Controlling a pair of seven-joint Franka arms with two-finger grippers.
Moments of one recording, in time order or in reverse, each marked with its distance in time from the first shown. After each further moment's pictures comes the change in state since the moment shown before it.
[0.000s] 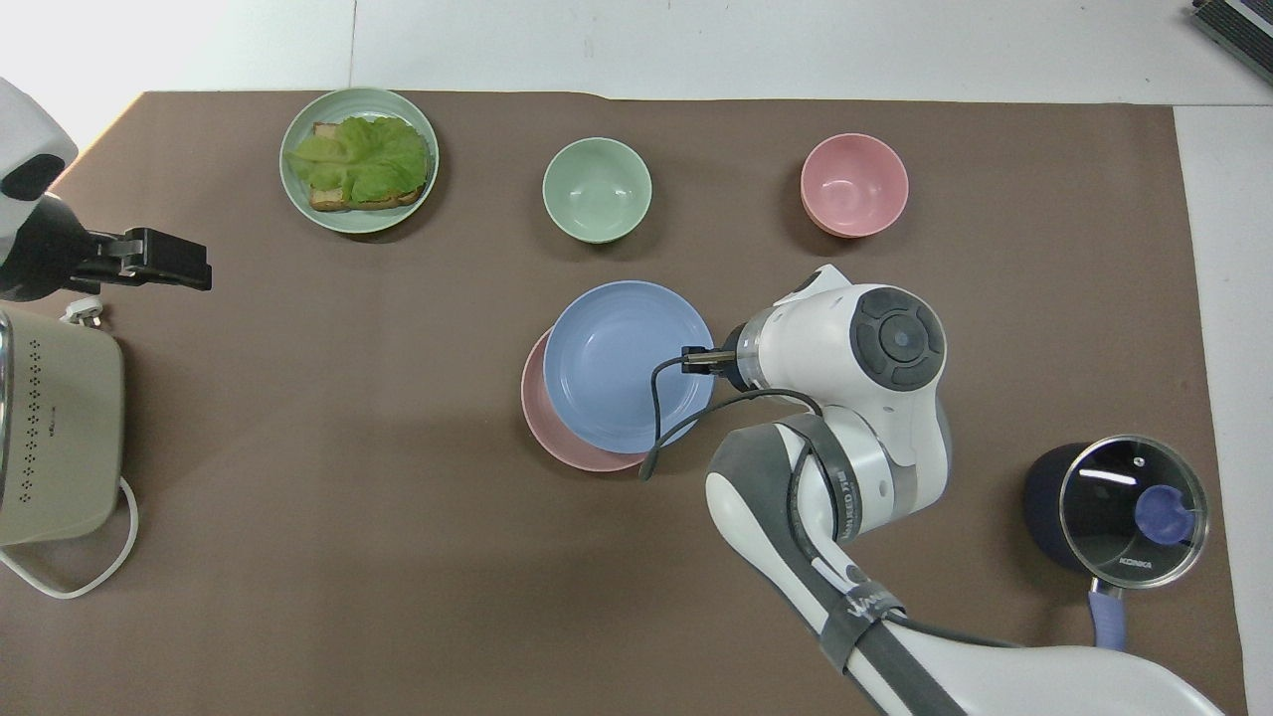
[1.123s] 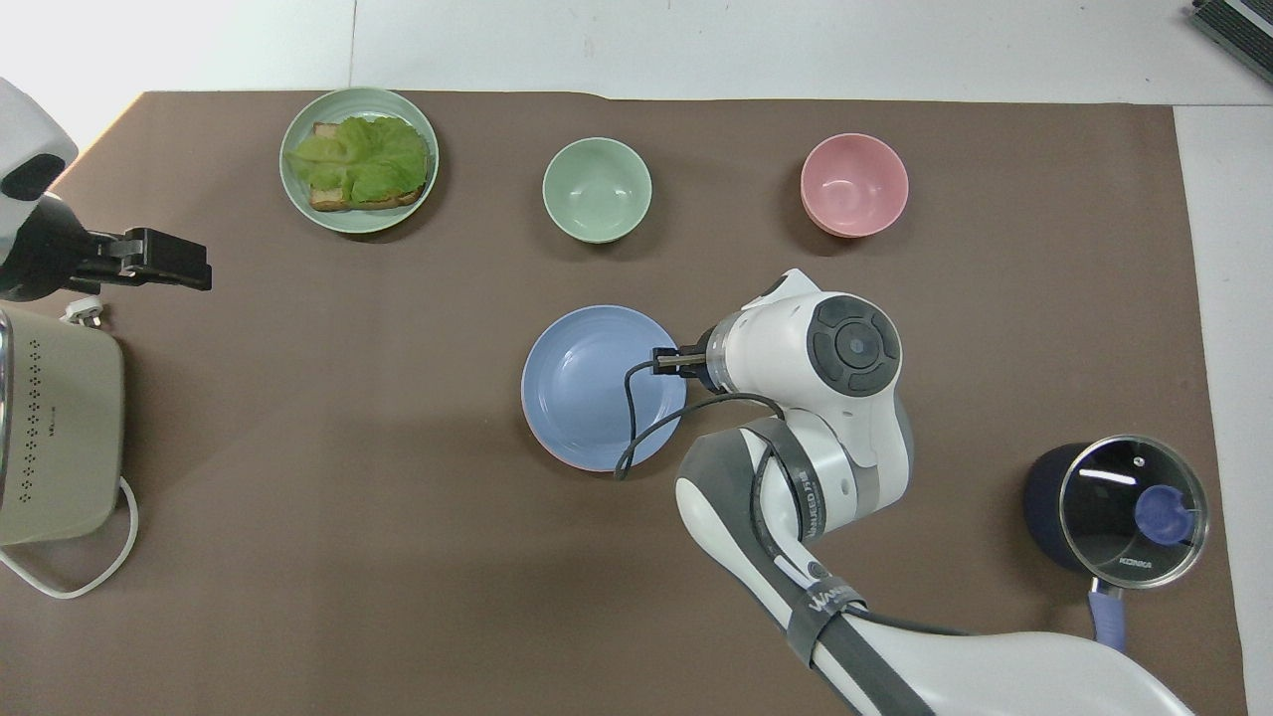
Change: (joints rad) left arm 0.000 0.000 0.000 0.000 0.000 -0.001 0.000; right arm 0.027 0.041 -0.006 0.035 0.000 0.042 0.011
